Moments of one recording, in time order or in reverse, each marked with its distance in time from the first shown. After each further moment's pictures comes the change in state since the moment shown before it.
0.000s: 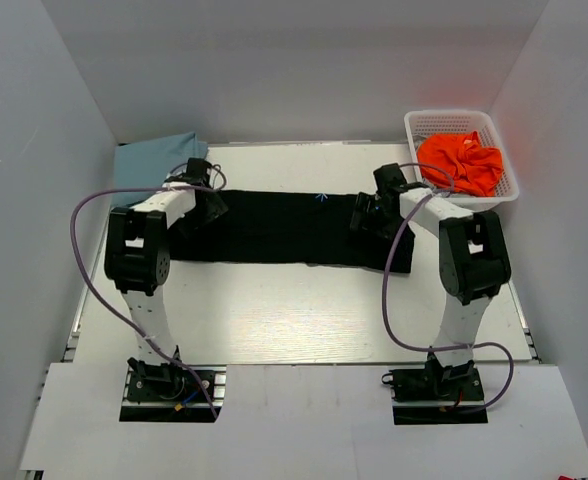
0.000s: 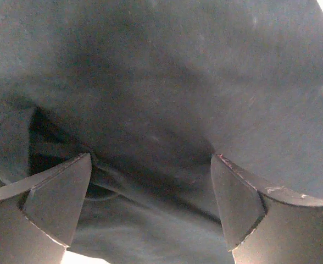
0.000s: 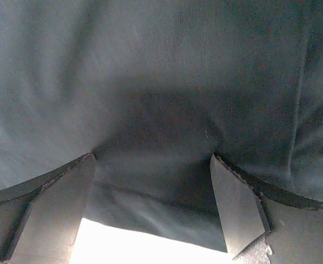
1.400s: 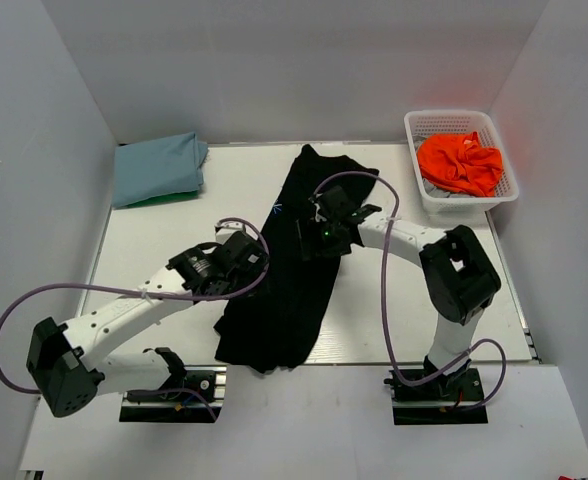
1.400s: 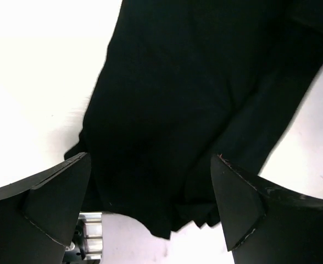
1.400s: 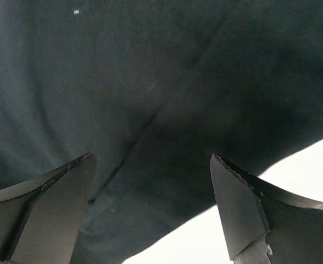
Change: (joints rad) left arm -0.722 -0.896 -0.518 -0.289 -0.089 -0.120; right arm 0.365 -0.072 -0.046 0.142 -0.056 -0.105
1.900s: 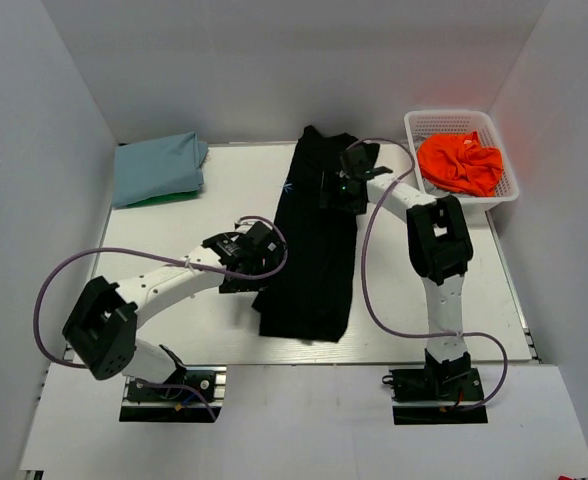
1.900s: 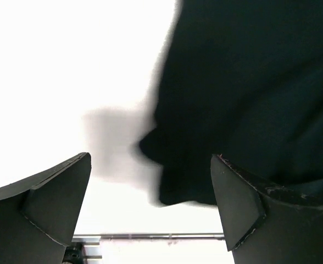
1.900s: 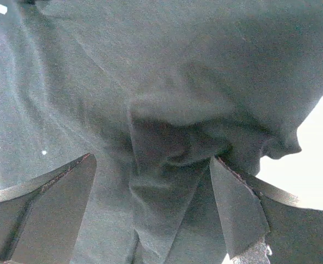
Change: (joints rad) left arm 0.056 0.256 0.024 0.101 0.040 0.081; right arm -0.219 0.327 0.394 -0.037 0.083 0.058
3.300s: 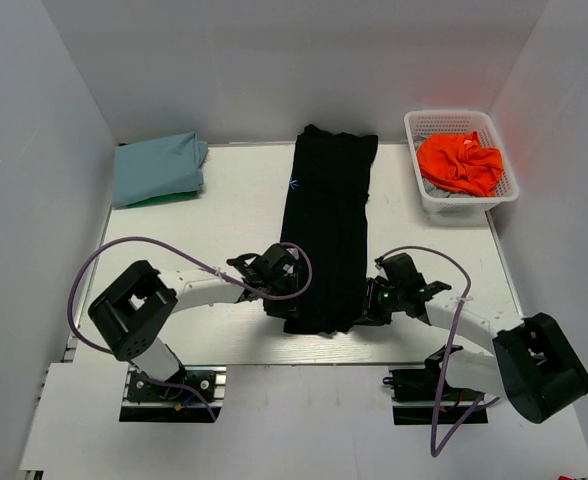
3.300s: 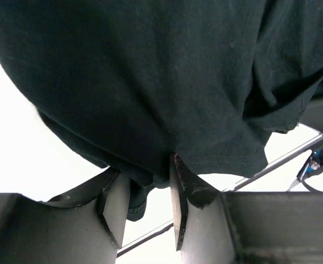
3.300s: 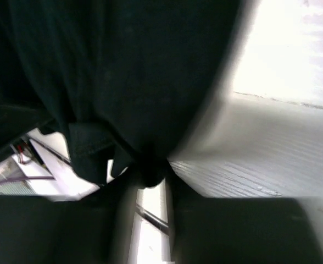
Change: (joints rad) left arm -0.084 0.186 -0.193 0.504 0.455 -0.004; right arm 0.081 -0.978 -1.239 0.241 -0.349 0.332
